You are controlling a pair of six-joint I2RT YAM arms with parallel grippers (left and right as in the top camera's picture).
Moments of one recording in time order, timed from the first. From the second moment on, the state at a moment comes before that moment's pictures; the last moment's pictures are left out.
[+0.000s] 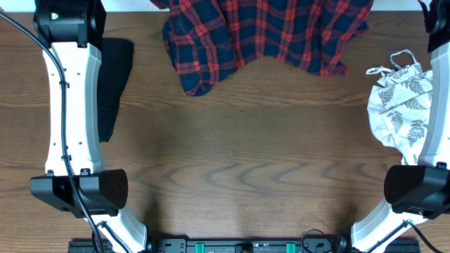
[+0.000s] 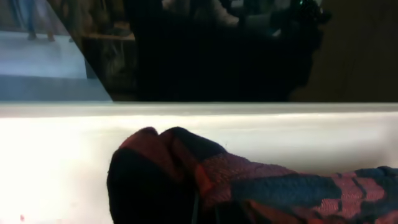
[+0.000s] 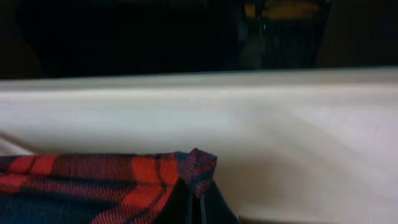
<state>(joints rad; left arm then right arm) 0.03 1.89 2.20 -0.40 0.30 -0.14 -0.18 1.90 2.15 -0.43 -0.30 0.09</state>
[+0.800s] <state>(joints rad) 0.04 1.89 2.20 -1.34 0.34 -0.14 -0.21 1.90 2.15 -1.32 -0.23 0.10</state>
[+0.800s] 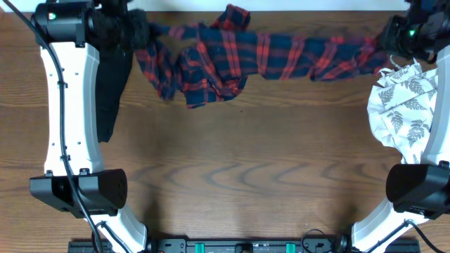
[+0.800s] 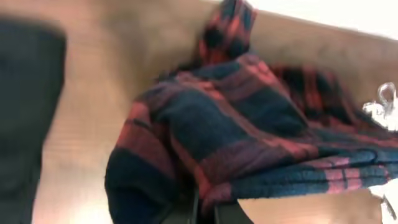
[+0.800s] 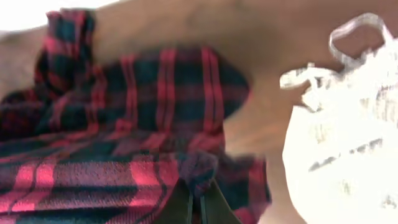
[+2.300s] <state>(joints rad) 0.00 1.48 1.50 -1.42 0.26 -0.12 -0.19 1.64 1.30 -1.25 -0.18 0.12</state>
